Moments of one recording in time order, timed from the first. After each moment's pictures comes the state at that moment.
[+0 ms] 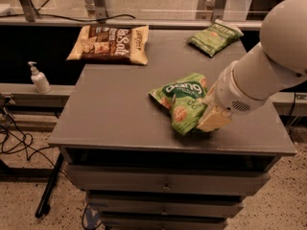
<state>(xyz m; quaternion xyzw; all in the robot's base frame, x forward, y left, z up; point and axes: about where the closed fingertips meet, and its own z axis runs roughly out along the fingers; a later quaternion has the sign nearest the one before) 0.472 -0.129 0.866 -0.60 0.77 0.02 0.23</state>
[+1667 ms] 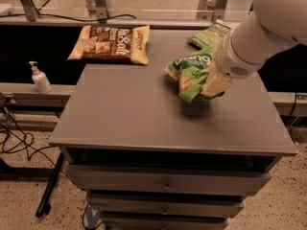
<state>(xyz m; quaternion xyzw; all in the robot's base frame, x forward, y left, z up) 0.550 -0.148 0.908 -0.61 0.75 -0.07 0.26</state>
